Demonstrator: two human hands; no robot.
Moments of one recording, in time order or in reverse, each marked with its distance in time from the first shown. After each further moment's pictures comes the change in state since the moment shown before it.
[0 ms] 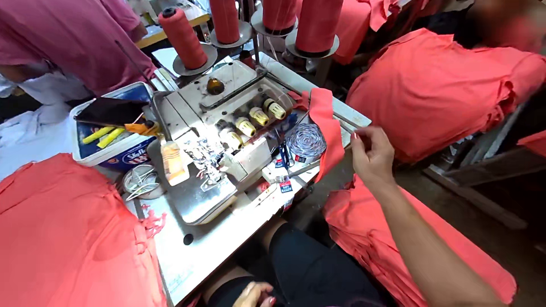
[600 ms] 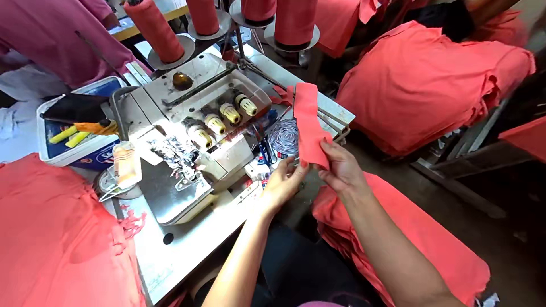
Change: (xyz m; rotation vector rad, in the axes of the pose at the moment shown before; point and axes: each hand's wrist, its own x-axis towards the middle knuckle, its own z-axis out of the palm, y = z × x) left_hand 0.206 0.158 -0.003 -0.477 -0.137 -0.046; right_hand -0.010 -0.041 0.007 1.171 -0.144 0.880
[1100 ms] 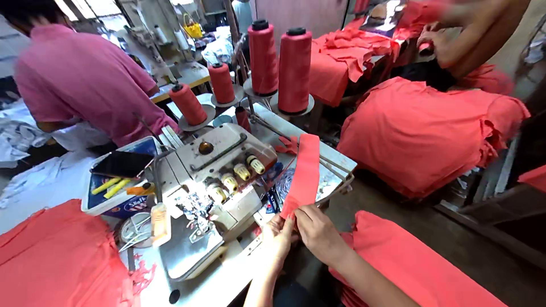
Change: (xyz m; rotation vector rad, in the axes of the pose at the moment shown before) left_hand -0.001 -0.016 -0.003 -0.325 0.293 0.089; right_hand 0.006 0.053 0.004 -1.346 -0.160 -1.411
